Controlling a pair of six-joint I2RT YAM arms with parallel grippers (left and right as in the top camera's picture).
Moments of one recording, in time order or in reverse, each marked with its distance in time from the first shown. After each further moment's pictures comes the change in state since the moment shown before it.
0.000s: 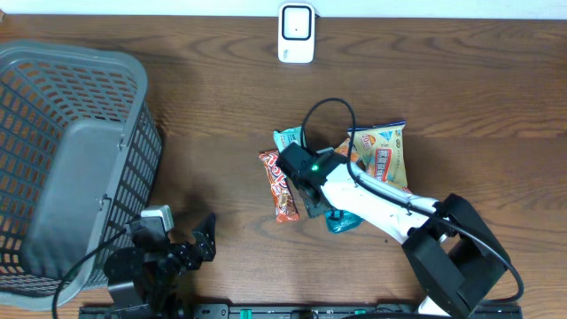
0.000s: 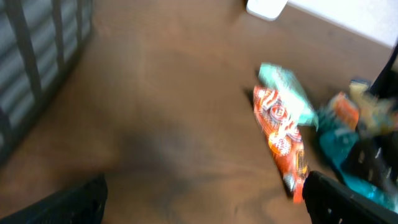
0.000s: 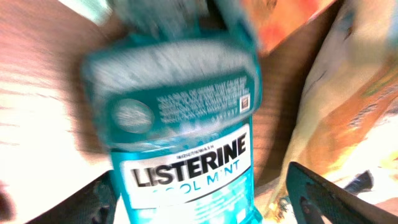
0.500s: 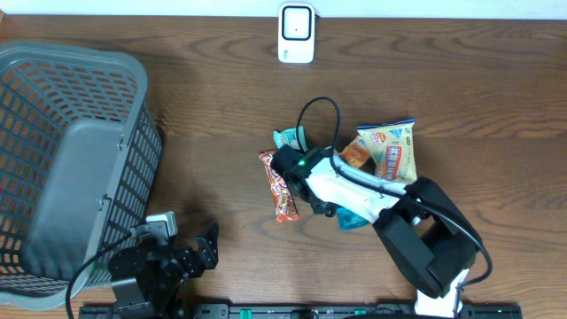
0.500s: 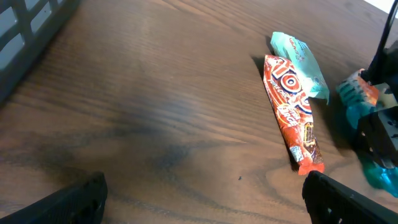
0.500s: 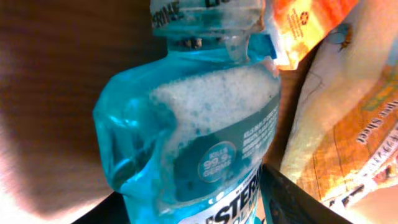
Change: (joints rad) left arm 0.000 0.000 0.000 -0.112 0.000 0.000; right arm 0.001 0.151 0.051 -0.069 0.147 0.021
